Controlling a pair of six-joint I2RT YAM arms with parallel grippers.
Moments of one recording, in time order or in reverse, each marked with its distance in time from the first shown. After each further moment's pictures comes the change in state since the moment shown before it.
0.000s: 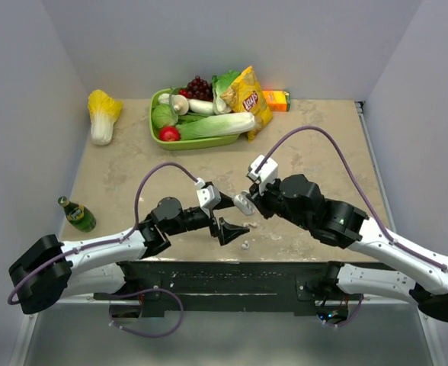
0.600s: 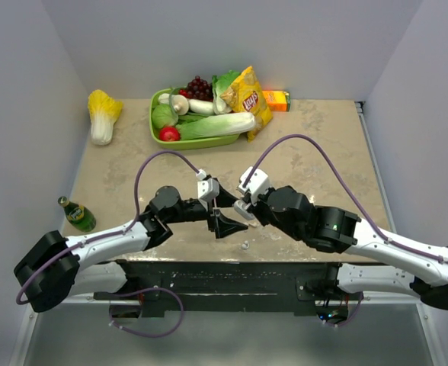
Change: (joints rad) left arm 0.114 0.056 0.065 0.042 0.298 -0.055; right arm 0.166 0.030 0.000 -0.042 0.225 -0.052
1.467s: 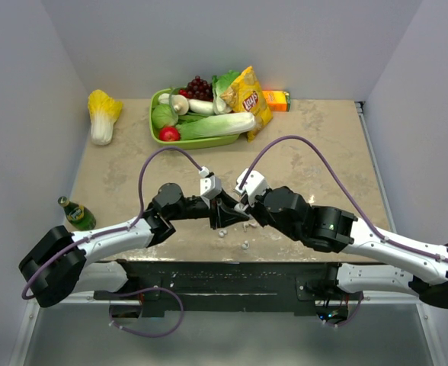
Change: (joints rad) left arm 0.006 0.056 0.026 0.034 0.032 -0.006; right arm 0.007 0.018 0.000 -0.005 0.001 -0.013
